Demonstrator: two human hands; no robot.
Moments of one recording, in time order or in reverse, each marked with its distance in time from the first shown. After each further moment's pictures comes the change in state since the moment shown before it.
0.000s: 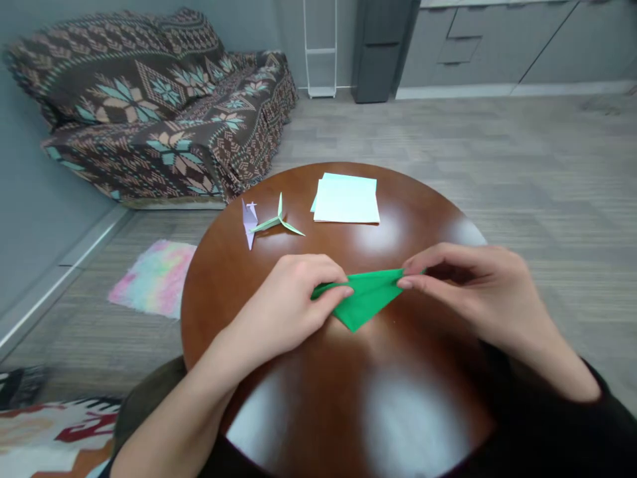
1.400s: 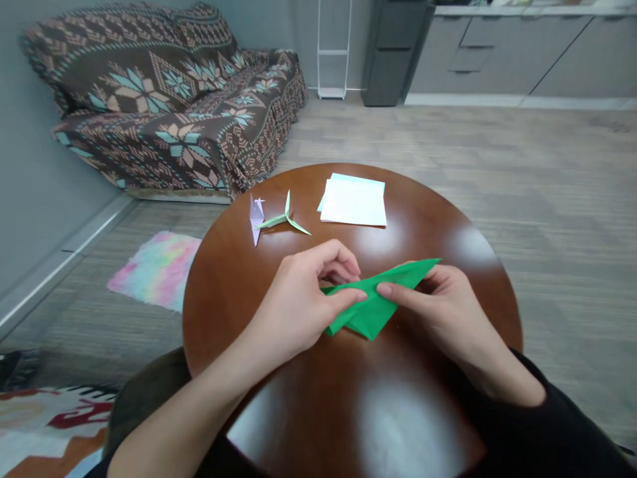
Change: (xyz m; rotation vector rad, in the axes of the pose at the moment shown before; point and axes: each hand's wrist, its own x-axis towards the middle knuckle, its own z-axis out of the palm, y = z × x) left_hand -0.001 0.003 0.017 -0.471 0.237 -0.215; right_hand -0.004 0.001 0.046 0.641 -0.069 0.440
